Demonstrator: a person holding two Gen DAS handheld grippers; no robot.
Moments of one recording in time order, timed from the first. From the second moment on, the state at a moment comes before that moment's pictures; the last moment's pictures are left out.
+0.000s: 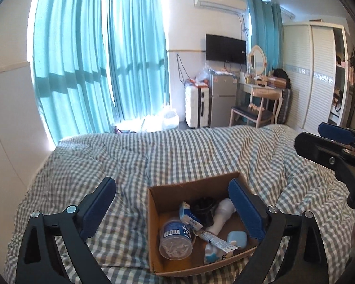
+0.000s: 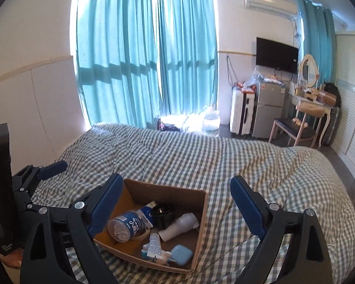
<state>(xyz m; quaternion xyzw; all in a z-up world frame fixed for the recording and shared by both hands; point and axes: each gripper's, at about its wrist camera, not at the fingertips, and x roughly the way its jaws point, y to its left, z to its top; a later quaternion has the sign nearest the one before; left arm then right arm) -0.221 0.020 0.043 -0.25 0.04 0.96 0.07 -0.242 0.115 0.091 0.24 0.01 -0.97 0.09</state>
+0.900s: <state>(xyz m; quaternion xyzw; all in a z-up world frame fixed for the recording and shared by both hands) -0.050 -0.002 0.110 -0.13 0.00 0.99 0.04 -0.071 0.144 0.142 0.13 -0.02 -0.99 0.01</state>
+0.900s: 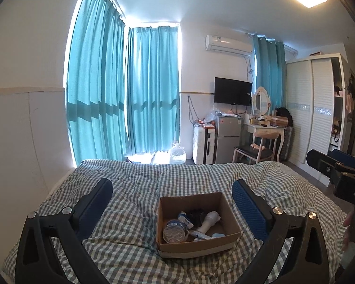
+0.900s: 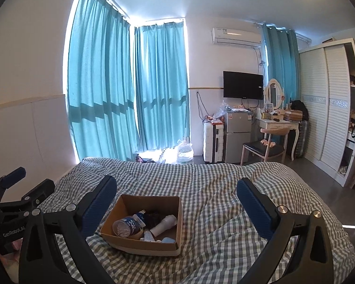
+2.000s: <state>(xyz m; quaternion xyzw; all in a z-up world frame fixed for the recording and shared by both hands) -0.032 0.004 0.002 -0.15 0.04 0.99 0.01 -0.065 0.159 0.010 0.15 -0.04 -0.99 -0.01</state>
